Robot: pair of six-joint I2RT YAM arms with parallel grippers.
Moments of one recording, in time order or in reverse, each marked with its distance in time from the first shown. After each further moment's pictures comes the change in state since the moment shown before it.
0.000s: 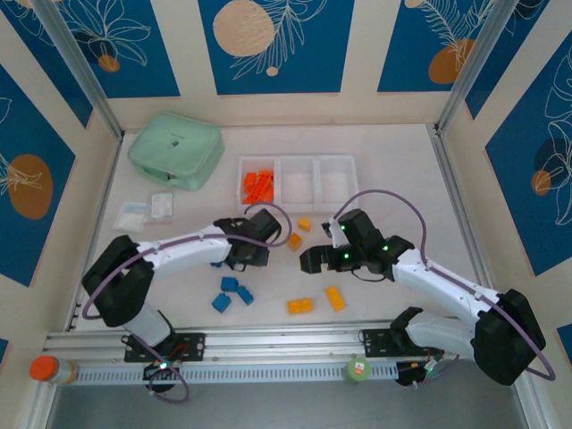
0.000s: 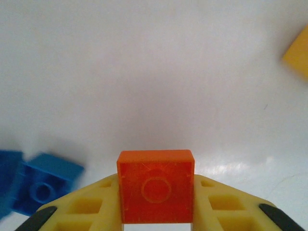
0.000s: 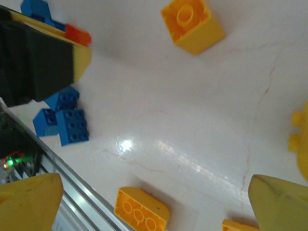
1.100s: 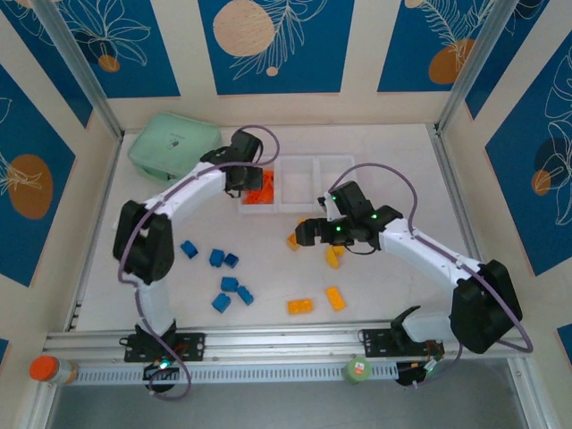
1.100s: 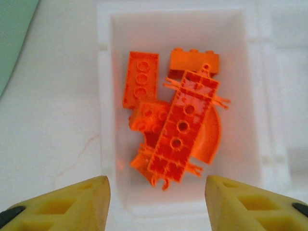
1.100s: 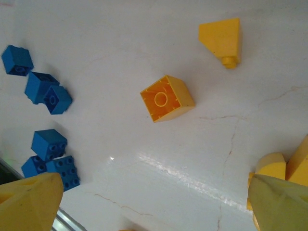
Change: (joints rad) left arm 0.334 0.287 0.536 -0.018 0.043 0.246; right arm -0.035 0.237 0.266 -0.106 0.092 -0.053
